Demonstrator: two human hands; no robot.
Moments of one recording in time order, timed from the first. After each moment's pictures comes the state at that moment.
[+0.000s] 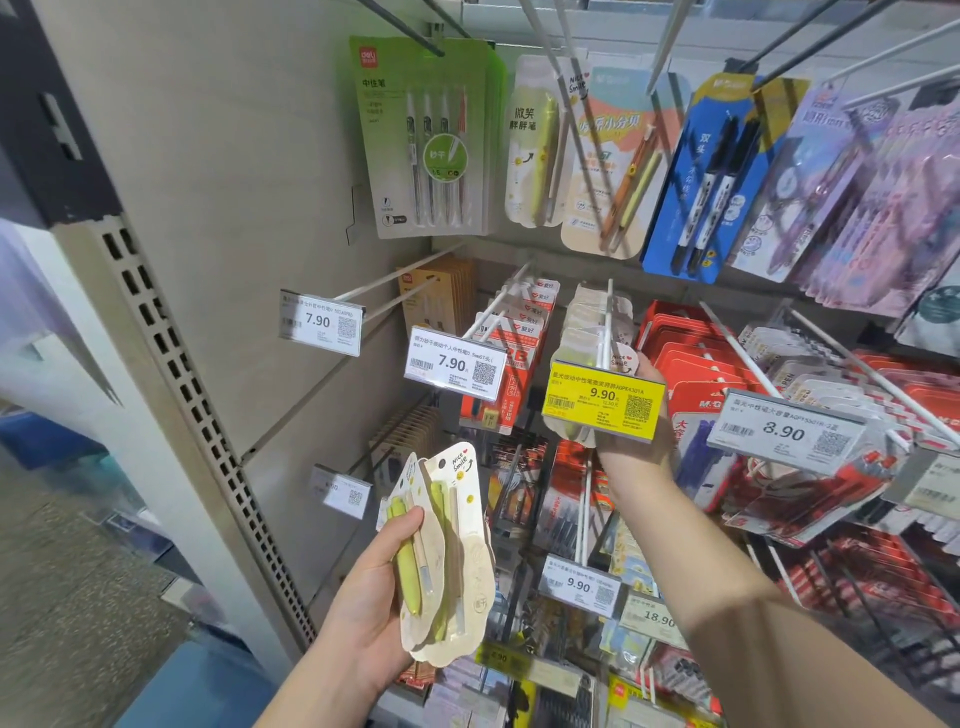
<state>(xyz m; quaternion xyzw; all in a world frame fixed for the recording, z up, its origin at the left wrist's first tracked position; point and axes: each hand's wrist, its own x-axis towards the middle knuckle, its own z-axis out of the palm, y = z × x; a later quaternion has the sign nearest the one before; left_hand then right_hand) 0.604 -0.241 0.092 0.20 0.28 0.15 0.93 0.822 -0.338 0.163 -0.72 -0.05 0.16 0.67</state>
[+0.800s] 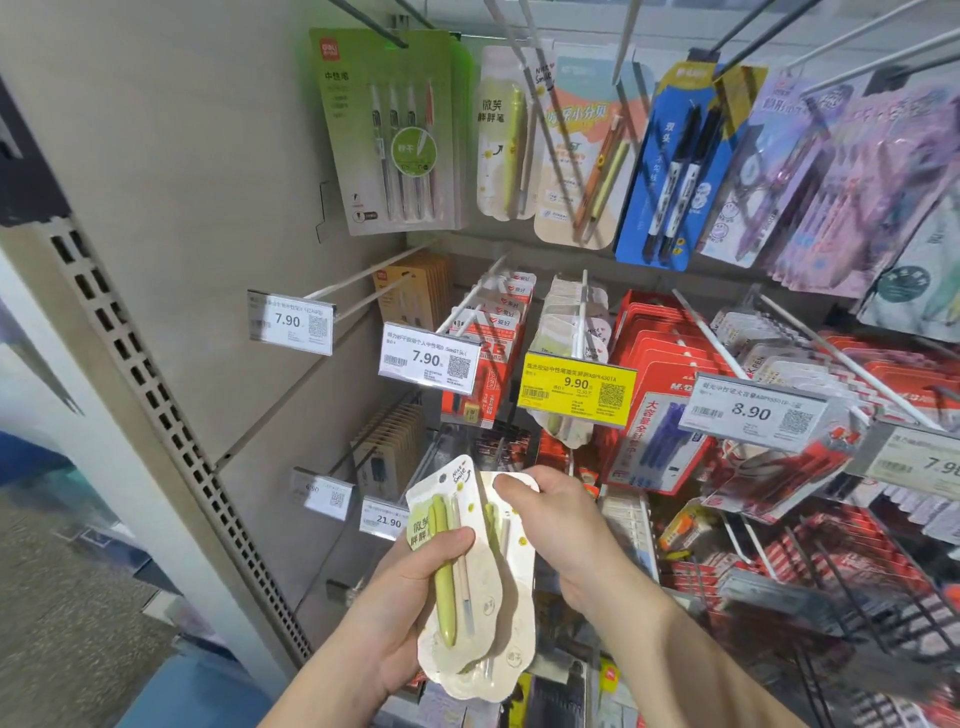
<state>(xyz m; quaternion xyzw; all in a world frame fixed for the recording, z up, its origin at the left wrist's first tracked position) 0.619 -0.264 0.101 0.31 0.31 0.11 0.89 0.749 -0.350 0.129 -0.79 -0.15 0.26 0.53</state>
